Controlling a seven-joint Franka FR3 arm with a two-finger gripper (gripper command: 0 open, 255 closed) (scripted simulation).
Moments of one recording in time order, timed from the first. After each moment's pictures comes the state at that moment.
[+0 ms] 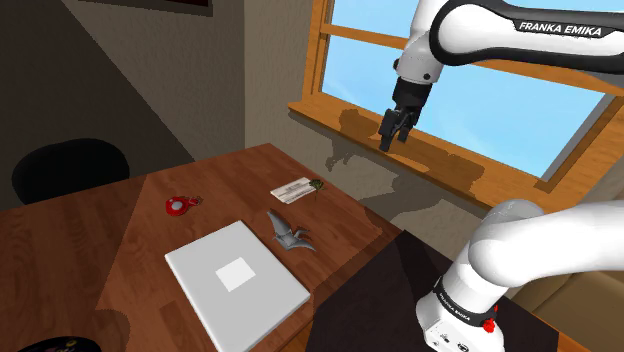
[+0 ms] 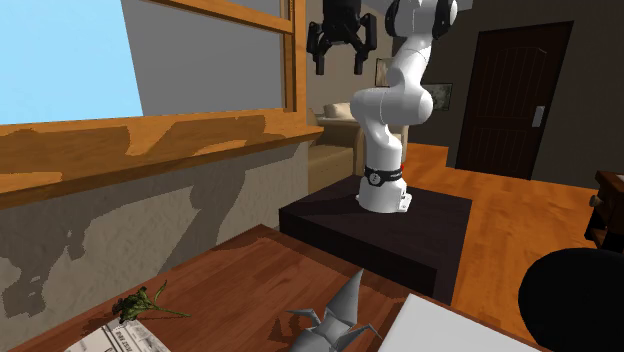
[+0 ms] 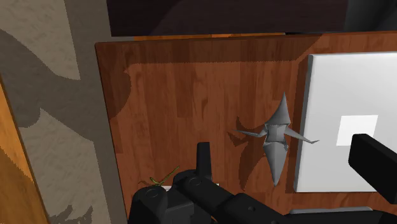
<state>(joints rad) -0.01 -0.81 0.04 -2.43 0.00 1.63 -0.02</state>
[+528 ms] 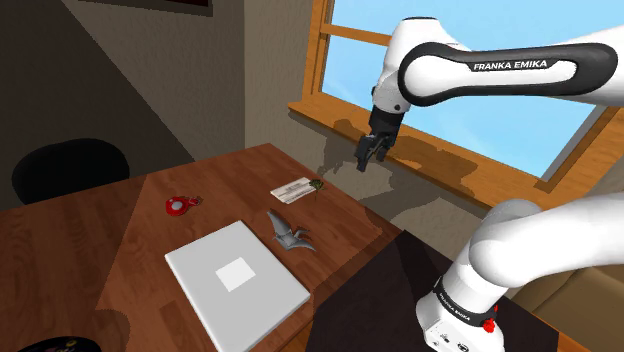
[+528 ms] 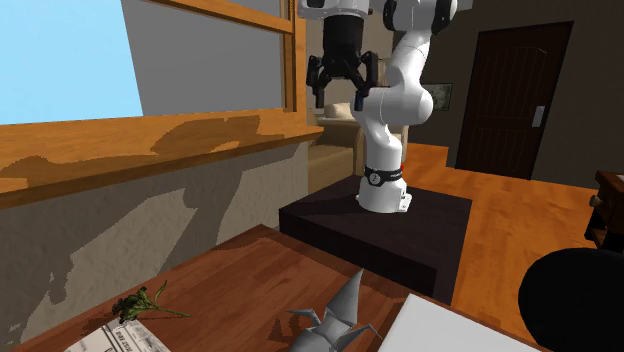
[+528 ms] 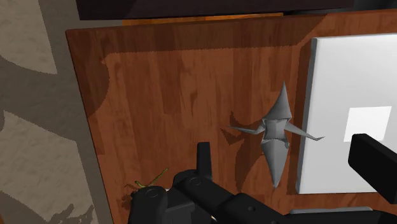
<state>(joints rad) 0.00 -0.74 0.09 -2.56 0.04 1.86 0.04</state>
